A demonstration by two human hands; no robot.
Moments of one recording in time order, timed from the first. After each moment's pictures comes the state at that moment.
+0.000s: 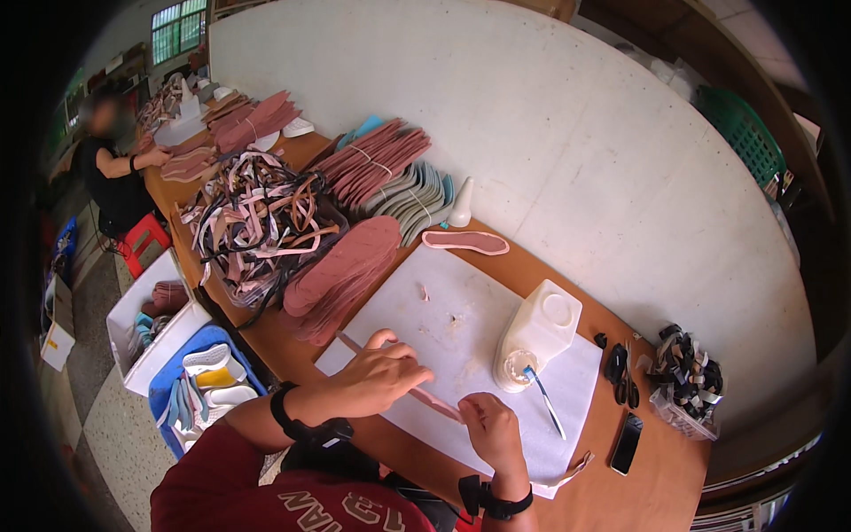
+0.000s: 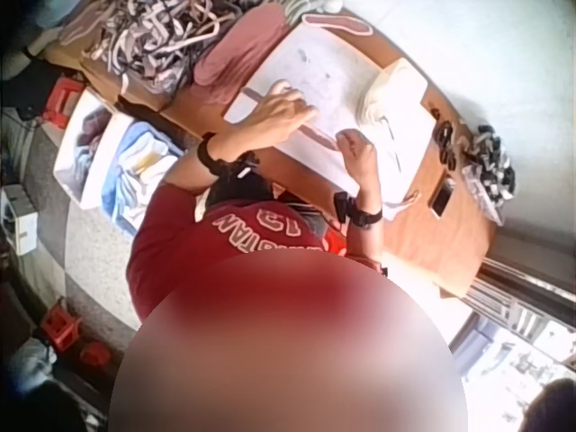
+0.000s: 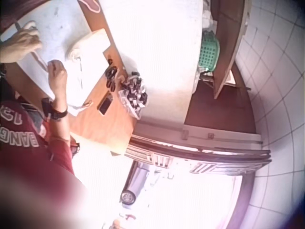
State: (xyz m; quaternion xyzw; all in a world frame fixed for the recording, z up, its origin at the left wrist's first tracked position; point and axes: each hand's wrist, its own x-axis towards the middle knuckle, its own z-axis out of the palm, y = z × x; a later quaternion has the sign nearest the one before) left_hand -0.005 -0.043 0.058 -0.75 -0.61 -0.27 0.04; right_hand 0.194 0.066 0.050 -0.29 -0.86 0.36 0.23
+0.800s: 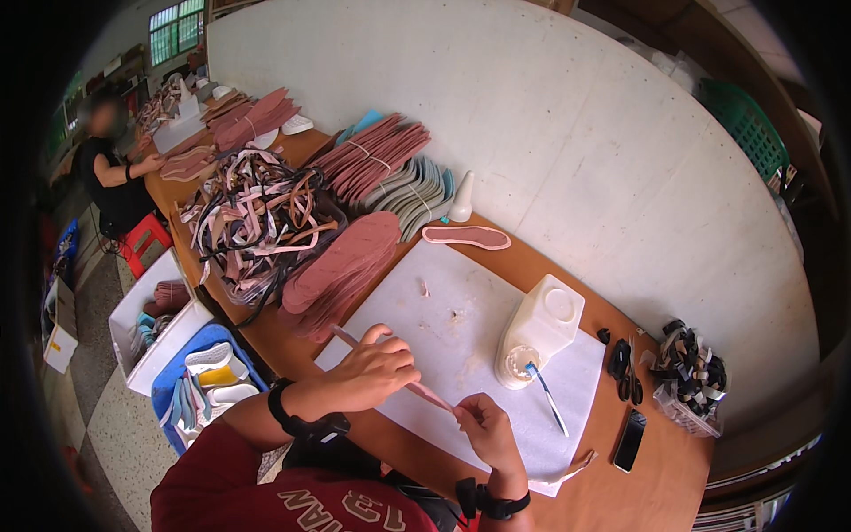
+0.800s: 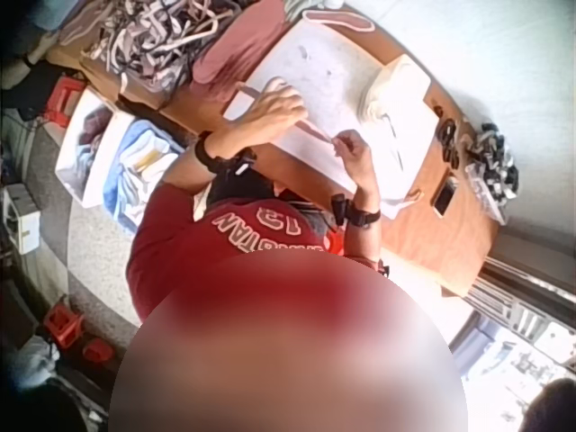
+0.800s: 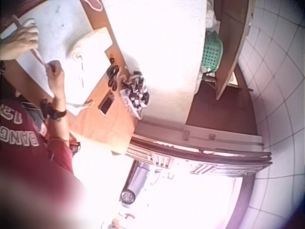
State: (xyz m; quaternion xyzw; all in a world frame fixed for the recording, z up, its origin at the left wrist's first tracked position) left_hand -0.014 -0.043 0.045 -0.76 -0.59 -0.24 0.11; right_hand 0.200 0.068 0.031 -0.32 -0.74 0.57 0.16
